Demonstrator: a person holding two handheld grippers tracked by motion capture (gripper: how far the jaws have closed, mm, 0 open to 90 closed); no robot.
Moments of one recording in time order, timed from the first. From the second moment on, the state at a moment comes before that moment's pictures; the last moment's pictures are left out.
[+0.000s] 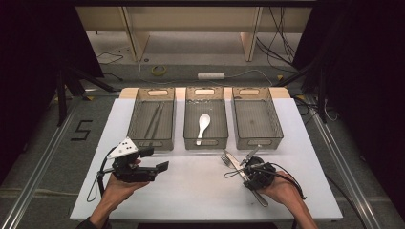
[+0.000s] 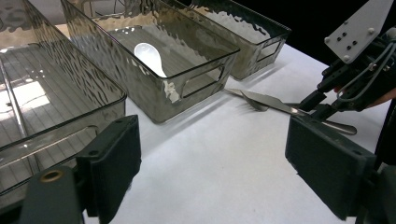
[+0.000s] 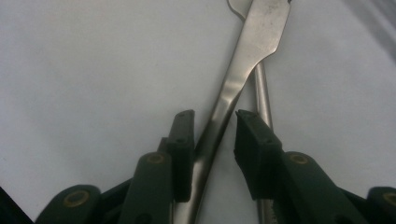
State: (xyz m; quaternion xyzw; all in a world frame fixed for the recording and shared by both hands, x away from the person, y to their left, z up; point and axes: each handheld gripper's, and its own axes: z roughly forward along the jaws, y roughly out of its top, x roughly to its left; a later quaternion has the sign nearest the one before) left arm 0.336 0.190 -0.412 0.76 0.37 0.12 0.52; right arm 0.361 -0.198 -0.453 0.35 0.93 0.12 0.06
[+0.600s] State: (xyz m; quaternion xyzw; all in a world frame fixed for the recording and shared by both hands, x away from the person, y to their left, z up) left arm 0.335 0.189 -0.412 0.76 0.37 0.12 0.52; right arm 0.372 -0.193 -0.456 0.34 0.93 0.10 0.04
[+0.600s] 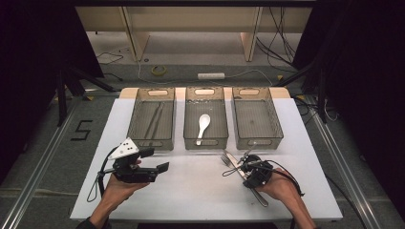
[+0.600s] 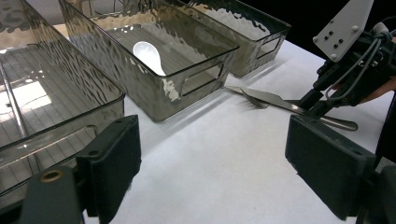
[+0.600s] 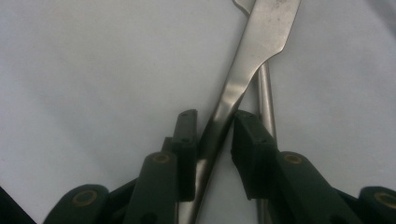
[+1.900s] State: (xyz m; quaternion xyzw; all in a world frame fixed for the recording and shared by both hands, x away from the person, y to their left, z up) left arm 0.333 0.187 -0.412 0.77 0.36 0.13 0.51; right arm 0.374 -0.216 -0.445 0.35 0.92 0.14 0.01
